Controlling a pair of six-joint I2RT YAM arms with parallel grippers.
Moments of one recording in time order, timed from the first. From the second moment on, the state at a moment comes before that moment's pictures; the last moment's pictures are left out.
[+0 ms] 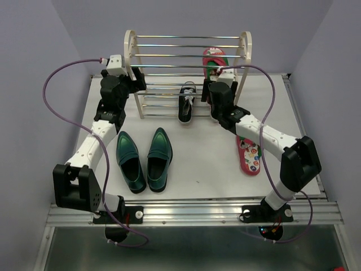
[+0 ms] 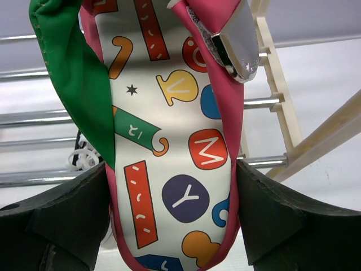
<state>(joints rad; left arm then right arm) -0.17 1.38 1.11 0.25 -0.06 -0.20 0.62 1.63 1.29 0.08 0.70 0.25</state>
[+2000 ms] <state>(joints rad) -0.17 1.32 1.11 0.23 -0.09 -0.23 0.52 1.80 1.51 0.02 0.66 0.27</state>
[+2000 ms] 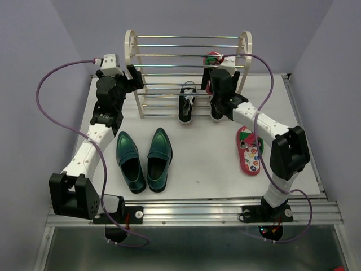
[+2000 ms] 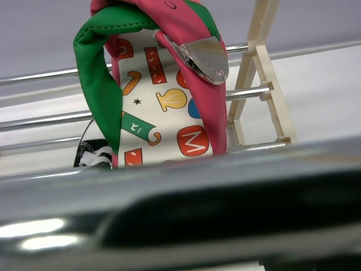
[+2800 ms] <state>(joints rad) -0.34 1.05 1.00 0.02 -0.16 -0.41 0.52 1.11 1.10 -0.32 0.41 0.43</state>
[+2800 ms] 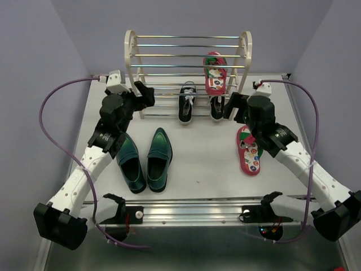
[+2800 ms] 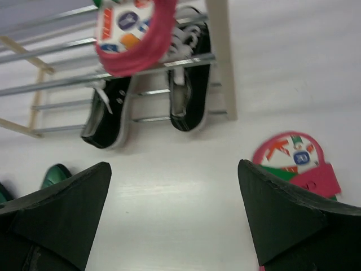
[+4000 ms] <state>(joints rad) -0.72 1.12 0.91 -0.09 -0.20 -0.46 0.09 1.30 0.74 -0.33 0.15 0.56</state>
